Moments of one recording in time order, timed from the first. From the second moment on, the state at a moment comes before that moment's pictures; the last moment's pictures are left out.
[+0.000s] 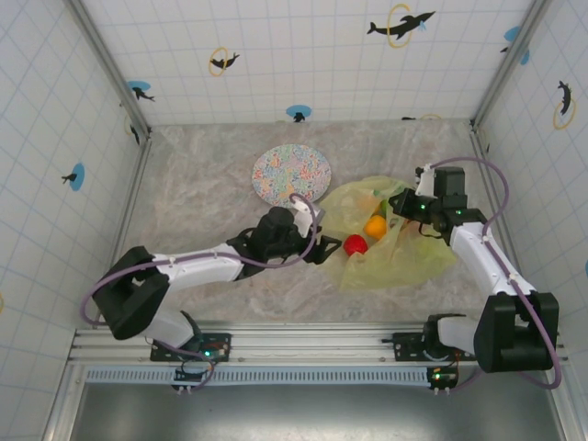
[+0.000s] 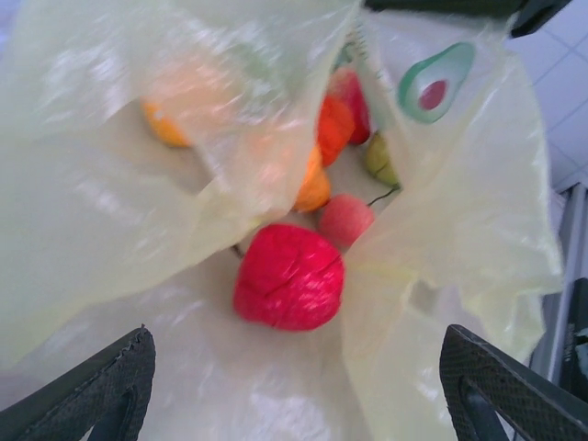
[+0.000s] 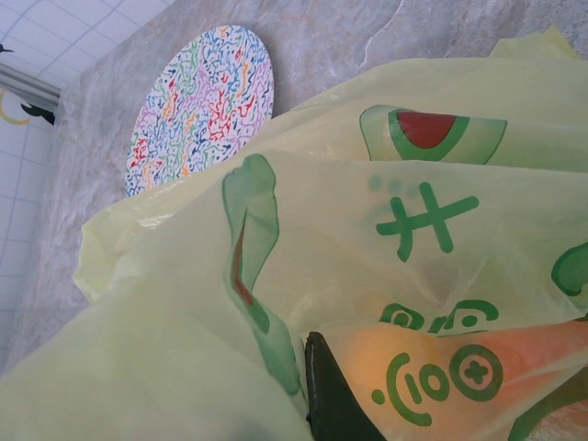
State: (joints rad) left arm -0.89 1.46 0.70 0.28 0.25 -0.32; right arm 0.08 1.22 0.80 -0.34 -0.48 0.42
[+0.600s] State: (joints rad) left arm -0.82 1.66 0.70 0.22 0.30 -0.52; right arm 0.08 1.22 0.80 -0.33 -0.48 0.43
